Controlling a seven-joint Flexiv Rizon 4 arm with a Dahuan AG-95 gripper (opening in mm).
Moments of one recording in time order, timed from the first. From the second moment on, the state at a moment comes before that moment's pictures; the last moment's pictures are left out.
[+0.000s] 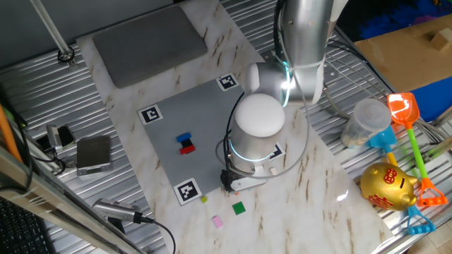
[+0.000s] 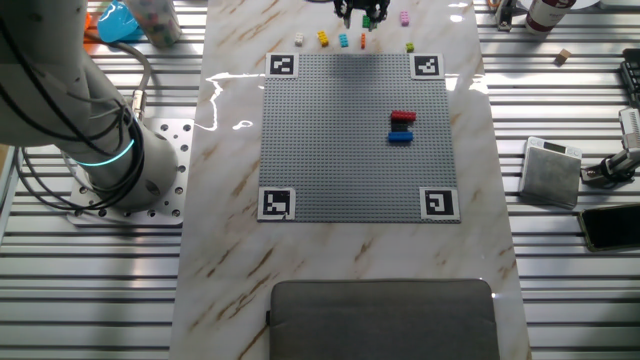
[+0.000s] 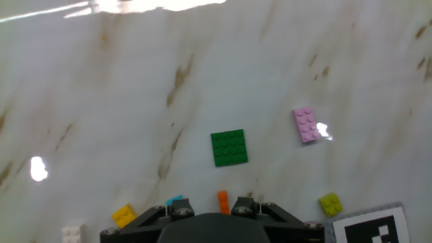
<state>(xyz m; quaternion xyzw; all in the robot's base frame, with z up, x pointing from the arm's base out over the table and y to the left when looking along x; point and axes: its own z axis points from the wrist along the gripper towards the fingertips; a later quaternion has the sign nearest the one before) 0.443 0.320 0.027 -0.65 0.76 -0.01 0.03</state>
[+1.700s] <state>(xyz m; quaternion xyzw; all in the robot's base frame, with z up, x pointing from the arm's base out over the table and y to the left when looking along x) 0.449 0.320 0.010 -0.65 0.76 -0.03 0.04</state>
